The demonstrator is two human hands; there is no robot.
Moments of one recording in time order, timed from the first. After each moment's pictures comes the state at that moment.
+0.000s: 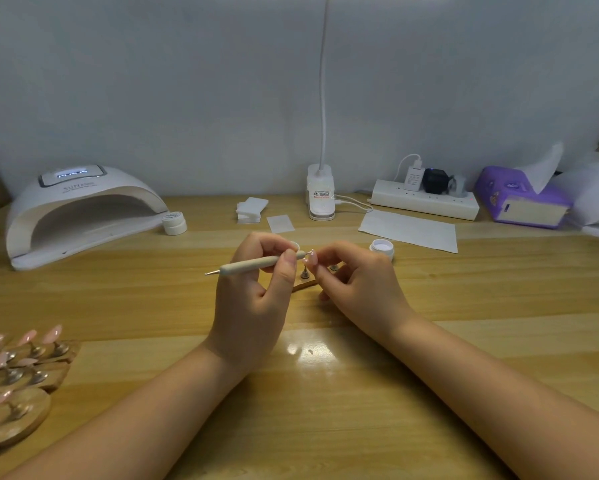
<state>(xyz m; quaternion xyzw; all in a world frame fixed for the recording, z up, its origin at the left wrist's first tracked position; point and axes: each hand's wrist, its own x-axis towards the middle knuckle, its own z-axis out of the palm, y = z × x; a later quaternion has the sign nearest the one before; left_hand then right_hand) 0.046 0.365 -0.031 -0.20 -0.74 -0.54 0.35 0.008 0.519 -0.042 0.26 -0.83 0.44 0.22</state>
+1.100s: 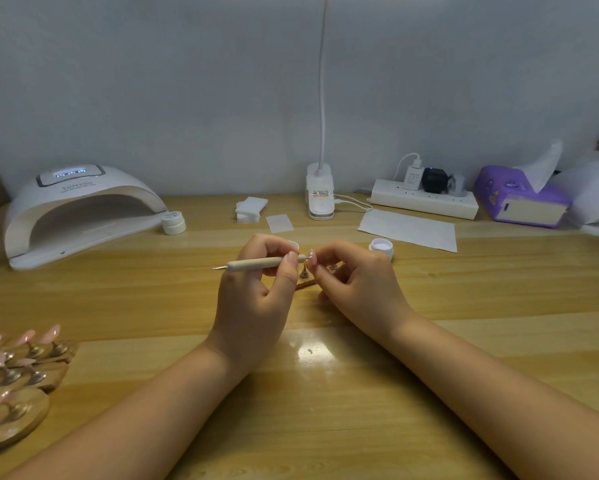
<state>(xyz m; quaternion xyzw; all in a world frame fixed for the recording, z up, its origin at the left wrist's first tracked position) 0.044 0.365 -0.034 -0.19 -0.76 -0.53 0.33 0.008 0.518 -0.042 0.26 -0.83 0.43 0.22</state>
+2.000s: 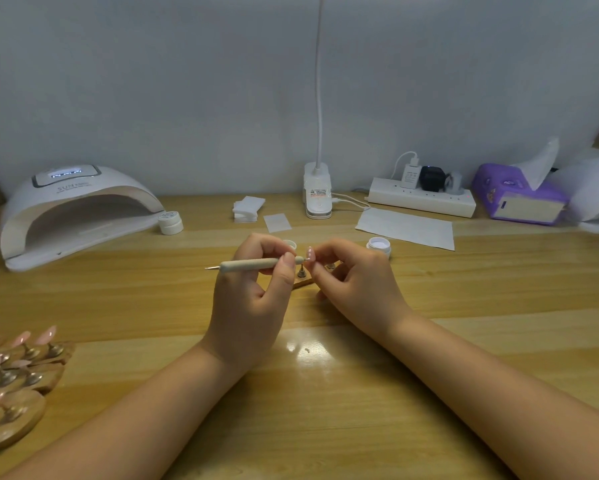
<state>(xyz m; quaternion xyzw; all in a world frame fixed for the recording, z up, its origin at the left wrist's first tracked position) 0.046 0.366 -0.031 -0.20 -0.75 -0.53 0.34 0.007 0.519 -0.042 0.24 -0.83 0.45 0.21</state>
